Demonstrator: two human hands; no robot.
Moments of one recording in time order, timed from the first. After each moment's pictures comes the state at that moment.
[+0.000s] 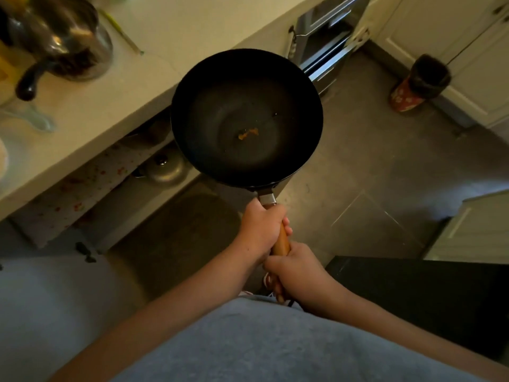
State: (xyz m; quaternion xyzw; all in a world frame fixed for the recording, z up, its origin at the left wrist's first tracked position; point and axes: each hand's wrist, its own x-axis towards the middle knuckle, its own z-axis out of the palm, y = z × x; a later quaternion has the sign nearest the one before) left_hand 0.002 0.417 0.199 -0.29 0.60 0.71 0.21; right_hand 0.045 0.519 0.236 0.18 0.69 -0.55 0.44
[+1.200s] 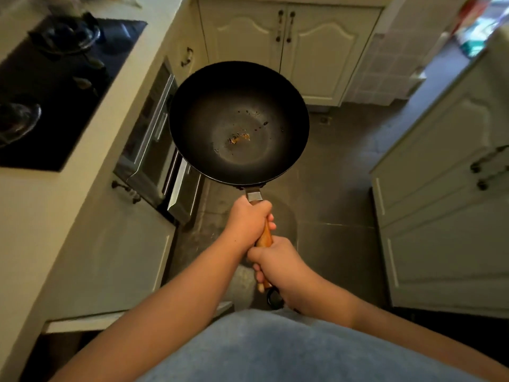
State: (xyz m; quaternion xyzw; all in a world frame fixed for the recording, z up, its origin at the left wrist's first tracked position) left_hand -0.353 0.692 0.234 -0.04 0.72 0.59 0.35; right_hand -0.257 0.721 0.243 0.39 0.58 -0.71 0.12
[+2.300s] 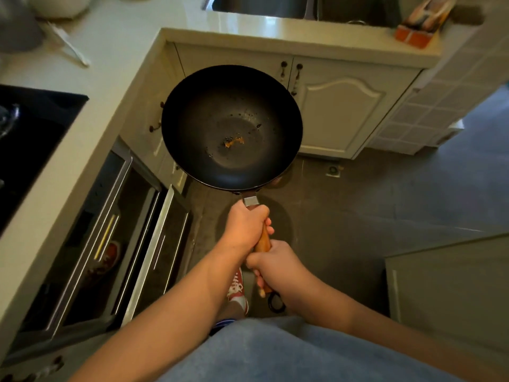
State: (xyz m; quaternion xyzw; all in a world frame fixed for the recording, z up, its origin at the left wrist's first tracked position) left_hand -0.751 1.020 0.211 -0.11 0.71 0.60 0.36; right_hand -0.656 1.065 0.225 0.37 0.61 -0.68 0.17
